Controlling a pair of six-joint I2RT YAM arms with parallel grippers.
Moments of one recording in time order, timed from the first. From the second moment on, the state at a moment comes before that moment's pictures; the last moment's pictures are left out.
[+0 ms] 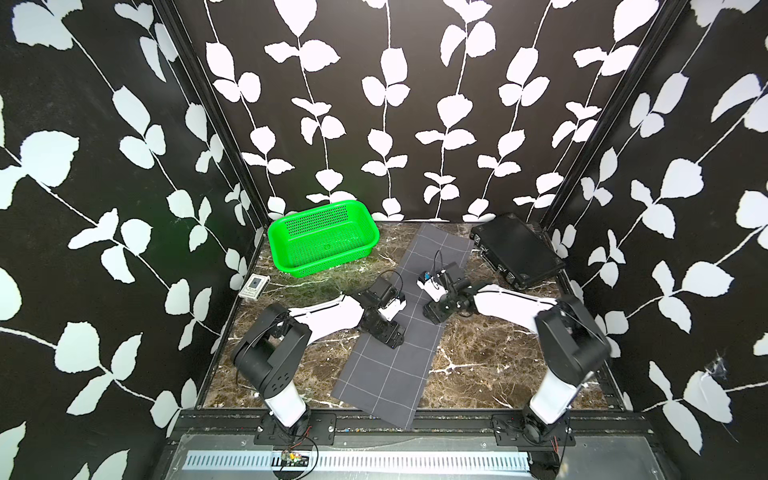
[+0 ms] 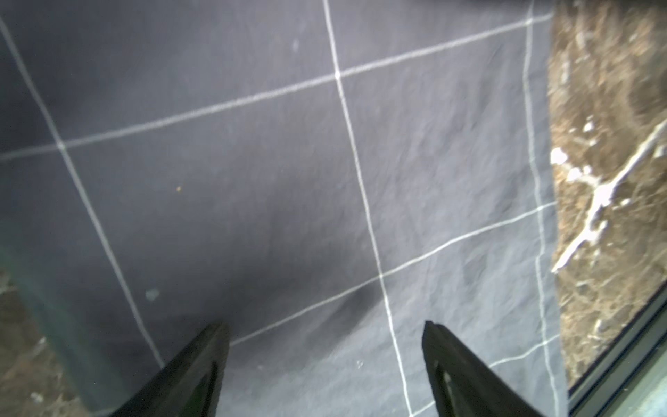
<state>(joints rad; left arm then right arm) -0.70 1.66 0.96 -0.53 0.27 -0.08 0.58 1.80 1.07 -0.37 -0.14 -0.16</state>
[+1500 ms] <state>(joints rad) -0.60 1.30 0.84 -0.84 0.31 -0.36 0.86 1.52 0.98 -0.39 -0.18 -0.36</state>
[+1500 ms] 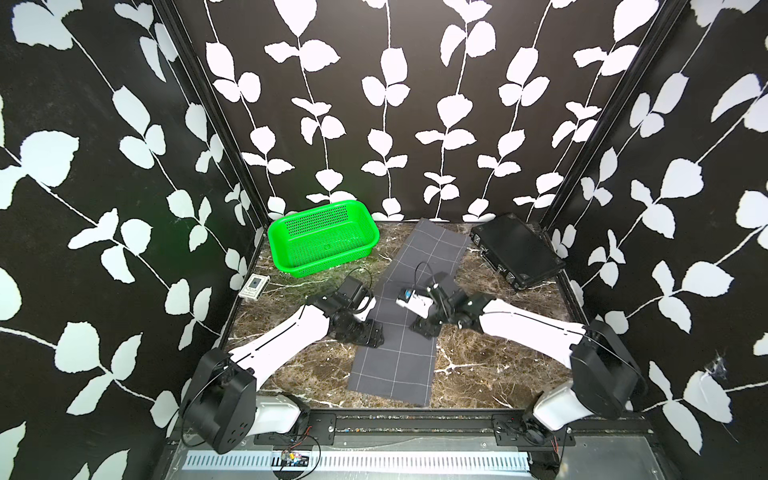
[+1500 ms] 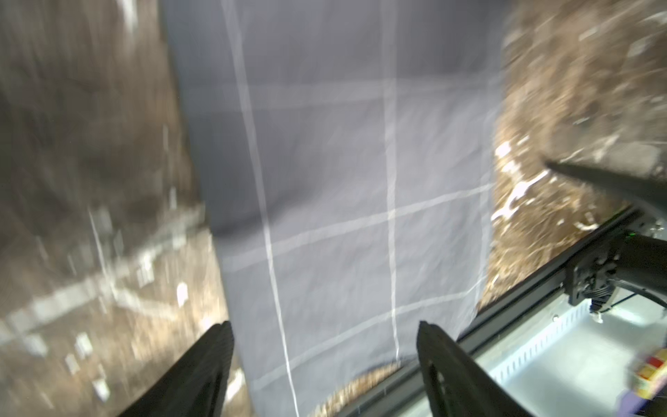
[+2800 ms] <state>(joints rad) -0.77 1.34 0.69 -0.97 0.16 -0.53 1.31 1.54 0.79 -0.24 -0.05 -0.37</state>
